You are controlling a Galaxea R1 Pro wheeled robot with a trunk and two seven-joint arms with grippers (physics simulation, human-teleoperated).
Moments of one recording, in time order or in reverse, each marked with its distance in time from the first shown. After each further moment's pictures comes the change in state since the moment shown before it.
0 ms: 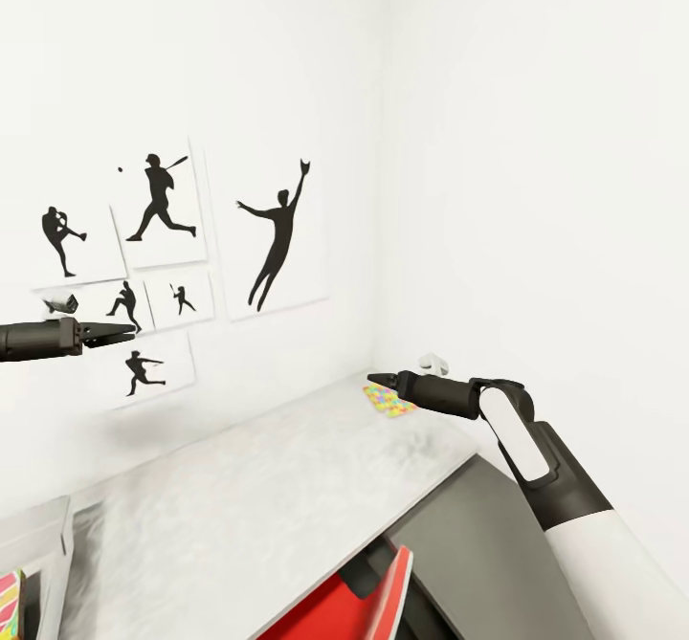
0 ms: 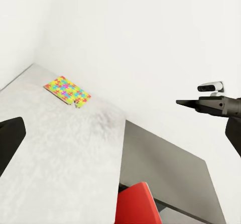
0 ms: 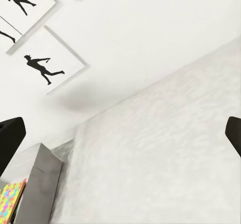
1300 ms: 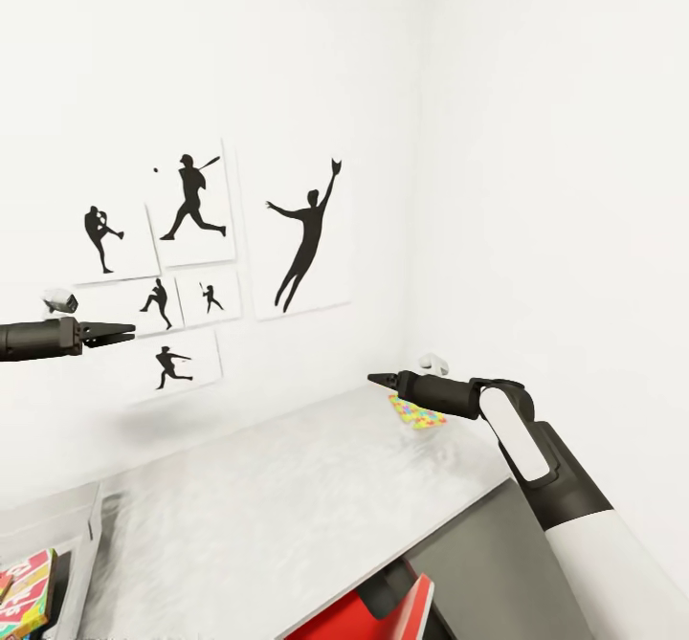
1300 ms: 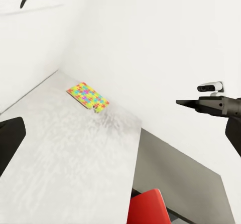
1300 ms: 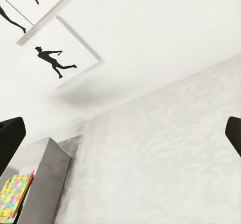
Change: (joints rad) left arm 0.000 0.000 0.000 -0.001 0.000 0.001 0.000; right arm 0.000 -0.001 0.000 0.000 0.000 0.000 0.000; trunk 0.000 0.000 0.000
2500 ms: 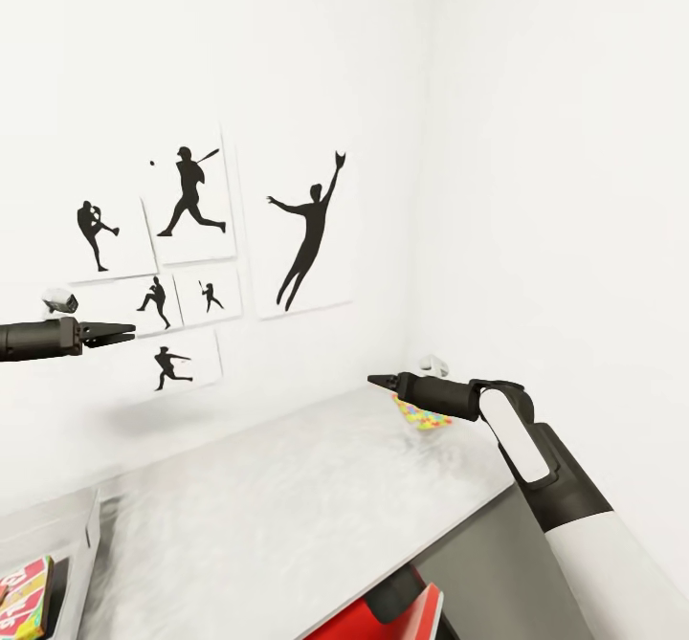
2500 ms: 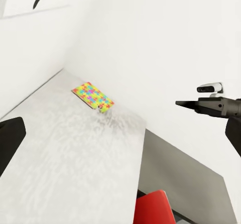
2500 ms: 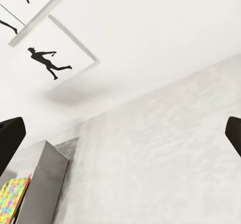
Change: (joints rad) left arm 0.000 0.000 0.000 0.000 0.000 0.002 0.000; right arm 0.005 0.001 0.000 0.000 0.000 0.000 0.000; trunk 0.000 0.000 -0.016
